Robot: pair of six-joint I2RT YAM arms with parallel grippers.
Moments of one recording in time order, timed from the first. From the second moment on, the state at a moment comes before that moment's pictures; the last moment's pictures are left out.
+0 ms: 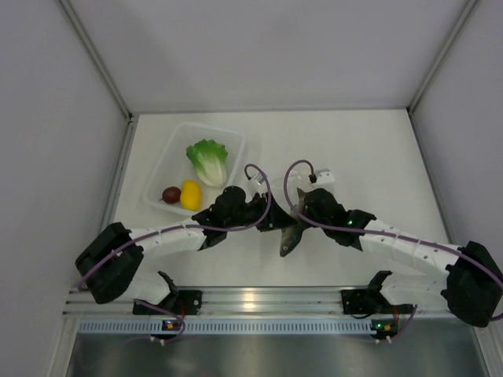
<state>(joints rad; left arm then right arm) -0.87 1.39 0.63 0.48 0.38 -1.10 0.83 1.14 0.65 -0.27 0.49 0.47</state>
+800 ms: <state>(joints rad) -0.78 1.23 0.68 0.44 0.52 -1.01 0.71 1.12 0.72 -0.39 0.42 0.46</state>
